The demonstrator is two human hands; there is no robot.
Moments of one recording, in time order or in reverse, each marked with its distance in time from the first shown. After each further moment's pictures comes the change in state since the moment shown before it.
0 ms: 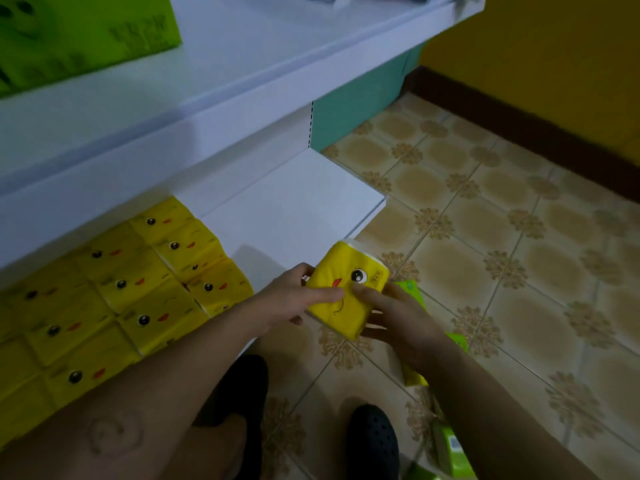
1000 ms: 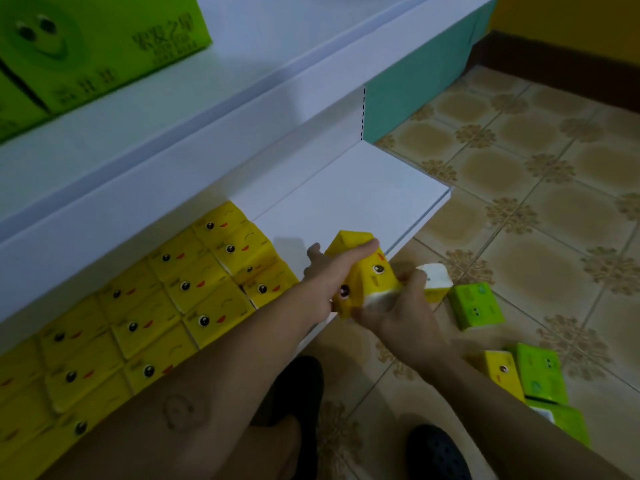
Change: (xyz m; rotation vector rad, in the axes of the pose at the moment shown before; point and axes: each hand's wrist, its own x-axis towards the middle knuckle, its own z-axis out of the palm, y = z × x) left_hand 0.047 0.009 -0.012 -0.448 0.410 -0.245; right_hand 0.040 0.017 0.050 -0.541 0.113 -0.324
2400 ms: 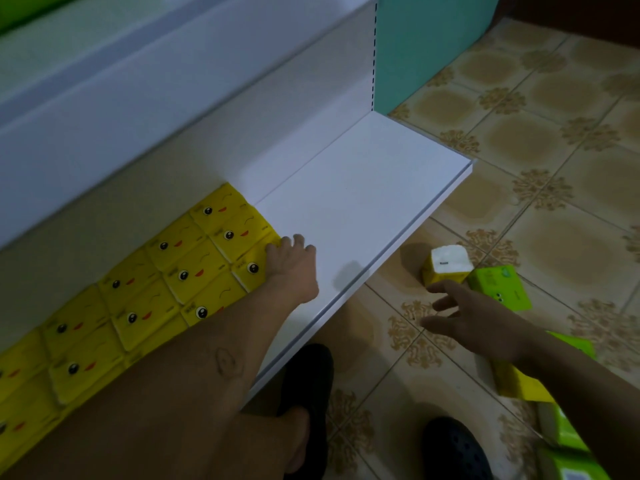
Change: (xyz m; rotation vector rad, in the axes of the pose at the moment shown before) left_hand 0.064 -0.025 -0.047 1.872 0.240 0.368; right_hand 0.029 0.048 -0.067 -0.382 -0.407 0.160
